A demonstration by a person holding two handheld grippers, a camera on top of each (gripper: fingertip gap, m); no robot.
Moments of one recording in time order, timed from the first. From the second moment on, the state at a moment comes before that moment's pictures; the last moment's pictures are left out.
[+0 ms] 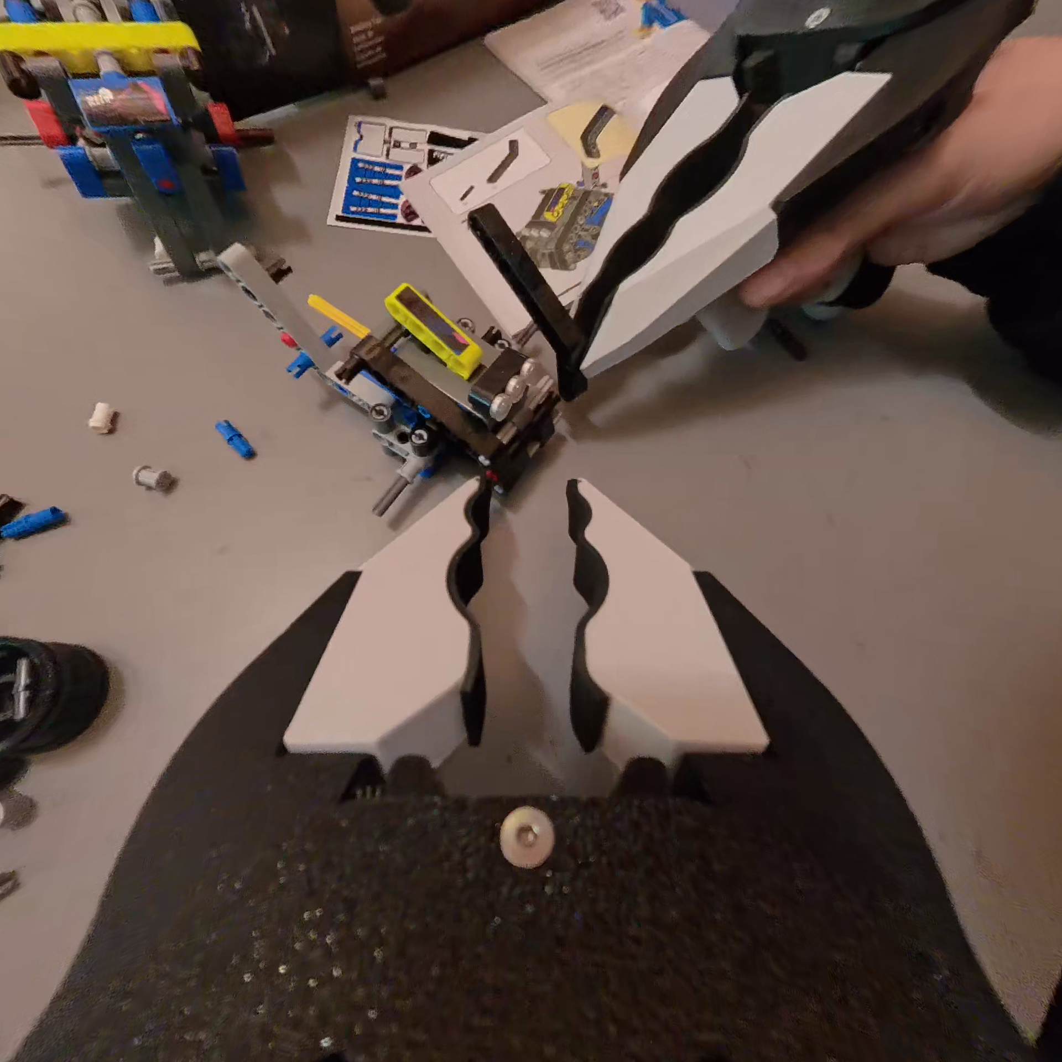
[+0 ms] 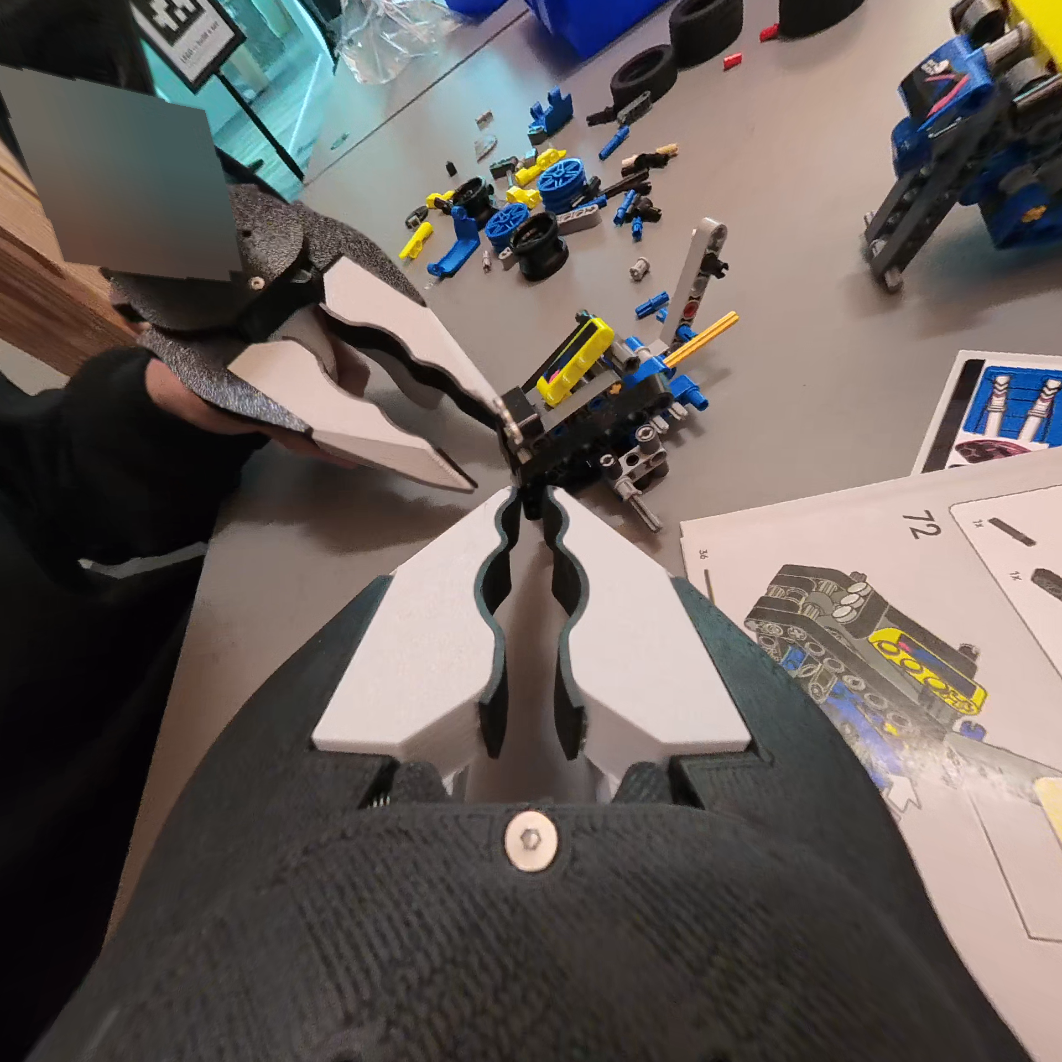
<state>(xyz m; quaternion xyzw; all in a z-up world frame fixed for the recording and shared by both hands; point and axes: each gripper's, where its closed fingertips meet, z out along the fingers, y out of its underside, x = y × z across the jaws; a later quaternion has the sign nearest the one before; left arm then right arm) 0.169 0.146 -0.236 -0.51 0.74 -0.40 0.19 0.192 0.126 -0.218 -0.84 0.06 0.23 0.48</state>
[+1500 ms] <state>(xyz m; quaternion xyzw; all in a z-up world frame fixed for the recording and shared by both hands) 0.199 0.153 -0.219 -0.66 0.36 -0.63 -0.18 0.202 0.130 -0.221 -0.83 0.08 0.31 0.46</state>
